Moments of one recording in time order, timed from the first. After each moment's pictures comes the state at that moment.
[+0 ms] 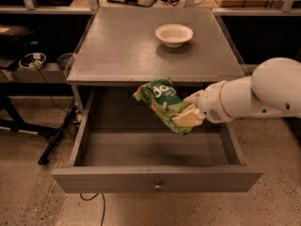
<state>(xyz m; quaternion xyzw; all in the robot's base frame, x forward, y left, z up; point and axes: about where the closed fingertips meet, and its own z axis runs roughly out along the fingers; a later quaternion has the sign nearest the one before) 0.532 -0.099 0.816 -0.47 0.78 0.14 0.38</state>
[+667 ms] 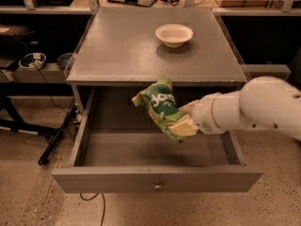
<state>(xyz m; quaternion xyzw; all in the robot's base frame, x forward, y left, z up) 0.524 -0.091 0.790 -0.46 0.79 0.12 0.38</state>
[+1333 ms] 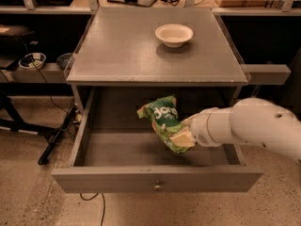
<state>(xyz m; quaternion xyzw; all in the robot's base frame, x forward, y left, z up) 0.520 -0.098 0.745 -0.43 0.82 0.10 0.37</state>
